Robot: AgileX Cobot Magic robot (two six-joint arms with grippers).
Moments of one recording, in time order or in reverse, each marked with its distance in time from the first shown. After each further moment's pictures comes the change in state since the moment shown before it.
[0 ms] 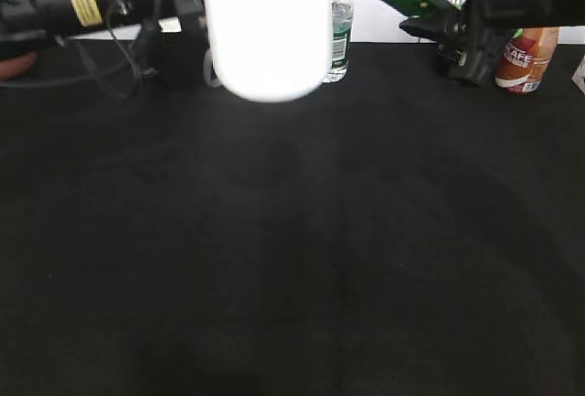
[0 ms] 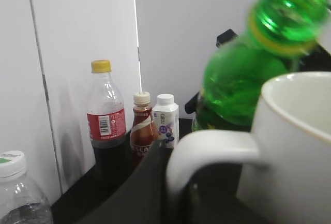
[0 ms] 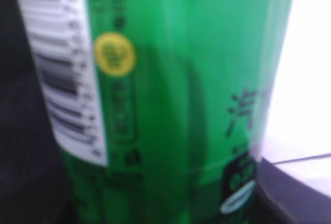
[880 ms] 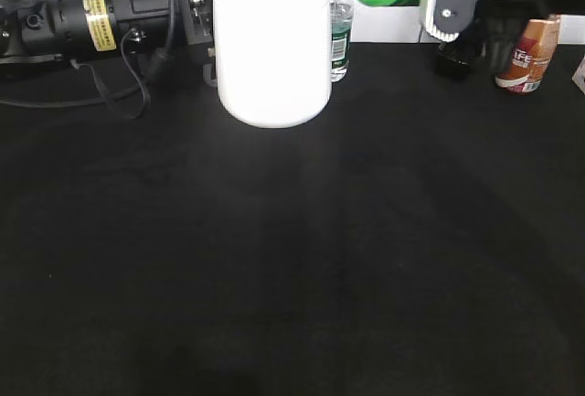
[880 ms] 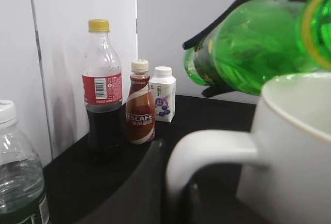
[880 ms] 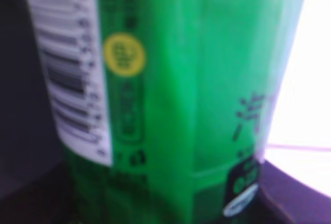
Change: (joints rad) left arm 0.000 0.057 -0.001 0.020 0.001 0.000; right arm 0.064 0.000 0.000 0.011 0.263 -0.355
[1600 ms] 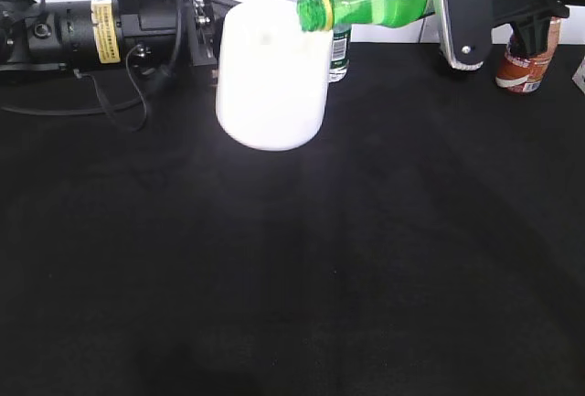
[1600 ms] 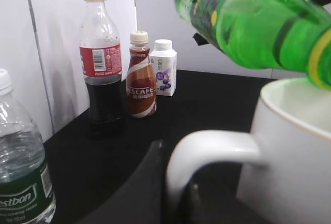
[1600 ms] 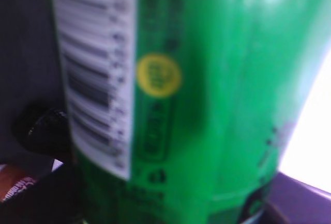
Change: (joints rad) left arm 0.000 0.014 0.000 0.058 0.047 0.006; right arm 0.001 -0.001 -0.004 0.030 0.069 -0.421
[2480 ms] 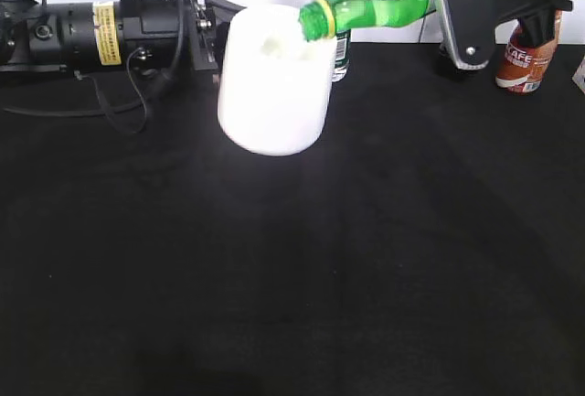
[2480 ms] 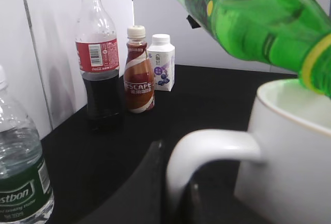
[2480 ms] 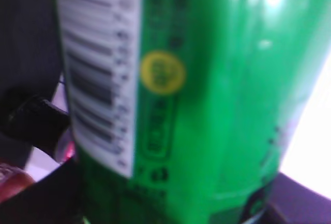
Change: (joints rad) left arm -0.001 0.001 0.000 0.015 0.006 0.004; right arm 0.002 -0.001 -0.012 -0.002 0.022 -0.104
